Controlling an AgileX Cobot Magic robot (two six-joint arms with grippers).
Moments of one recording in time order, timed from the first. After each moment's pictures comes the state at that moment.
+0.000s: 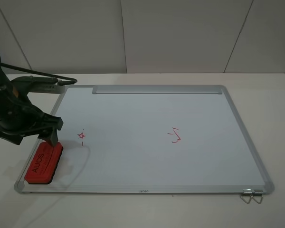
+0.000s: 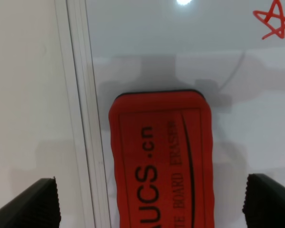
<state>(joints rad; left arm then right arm) -0.33 1.57 -0.77 0.11 0.66 -0.34 0.01 -0.01 -0.52 0.00 1.06 0.11</state>
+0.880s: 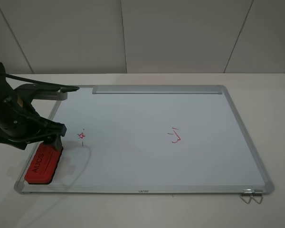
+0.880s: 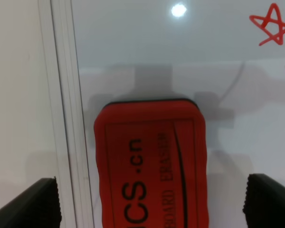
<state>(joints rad) -0.34 1.61 -0.71 0.11 0.55 -0.36 0.01 -0.01 -0.52 0.00 1.06 0.11</state>
